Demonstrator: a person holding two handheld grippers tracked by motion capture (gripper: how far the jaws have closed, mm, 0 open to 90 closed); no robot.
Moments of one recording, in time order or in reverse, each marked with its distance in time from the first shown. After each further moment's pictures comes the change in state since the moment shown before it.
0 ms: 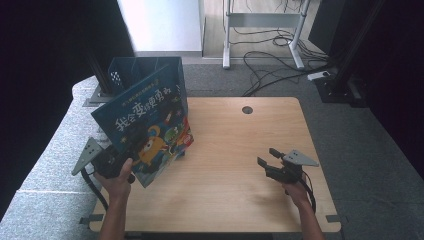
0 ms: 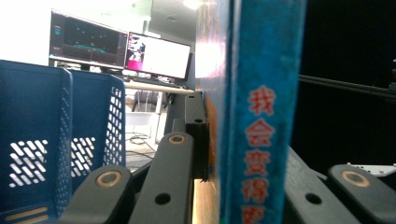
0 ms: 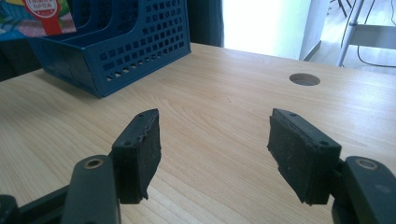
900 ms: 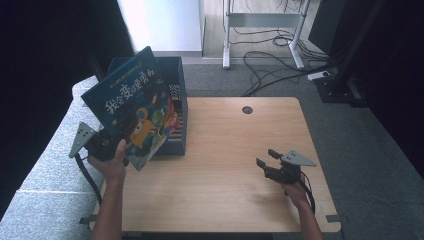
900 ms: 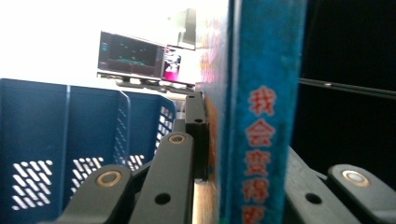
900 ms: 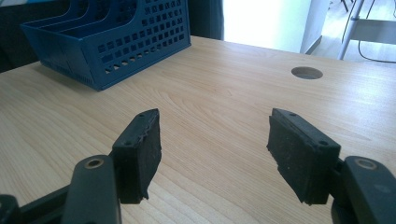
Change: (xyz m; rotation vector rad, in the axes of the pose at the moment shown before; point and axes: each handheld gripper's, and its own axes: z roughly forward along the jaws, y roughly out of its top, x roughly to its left) left arm 0.029 0.018 0.021 -0.040 0.155 0.040; right arm 0.002 -0.003 0.003 0.022 -0.003 -0.006
